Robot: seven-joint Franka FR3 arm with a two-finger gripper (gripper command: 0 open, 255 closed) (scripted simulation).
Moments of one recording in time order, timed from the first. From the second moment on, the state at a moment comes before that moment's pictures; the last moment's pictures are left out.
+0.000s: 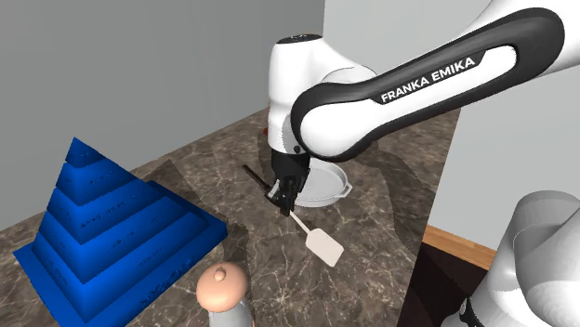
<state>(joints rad) 0.03 -0.33 0.23 -2.42 0.07 2.17 0.19</state>
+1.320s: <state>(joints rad) 0.02 -0.39 0.21 -2.20 0.07 1.89 0.18</state>
